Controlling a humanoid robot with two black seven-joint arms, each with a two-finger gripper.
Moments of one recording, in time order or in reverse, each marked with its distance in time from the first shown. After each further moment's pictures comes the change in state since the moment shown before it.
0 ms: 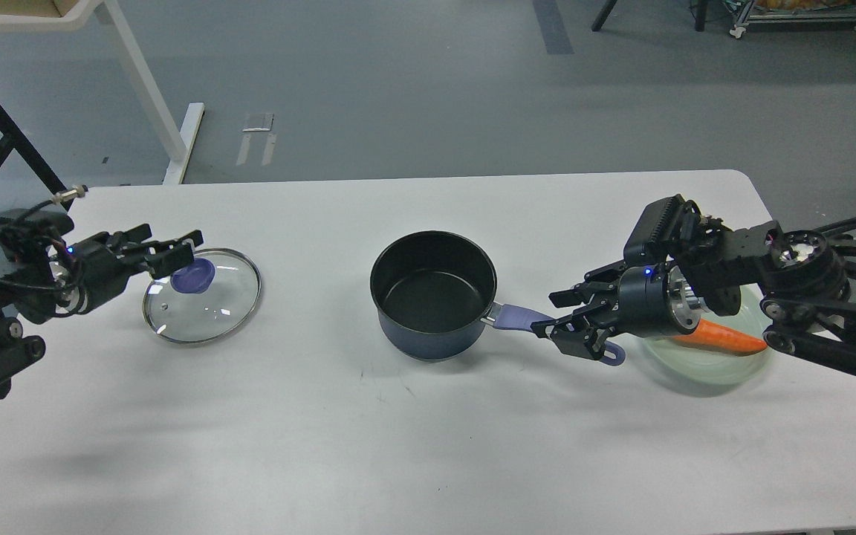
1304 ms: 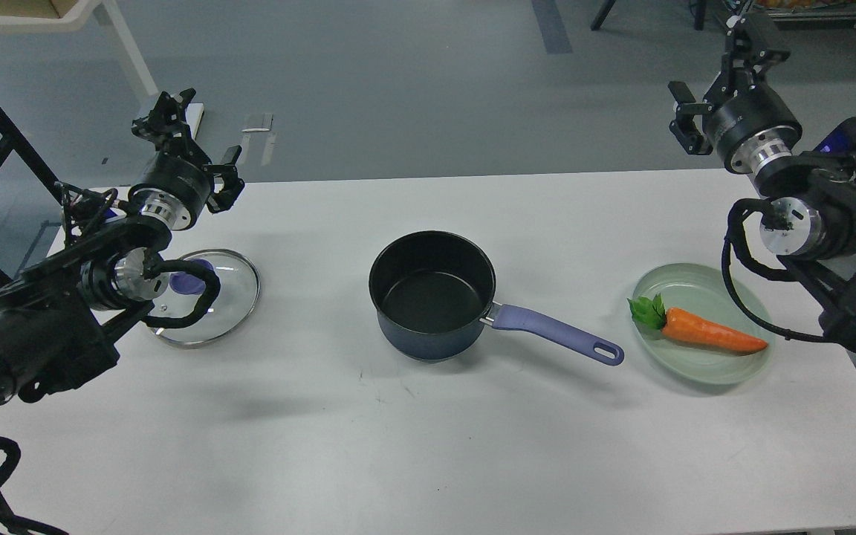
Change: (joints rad) left arm 0.008 -0.325 -0.410 0.048 -1.350 -0.358 0.008; right arm -0.317 0.249 0.732 -0.563 1.705 -0.206 -0.001
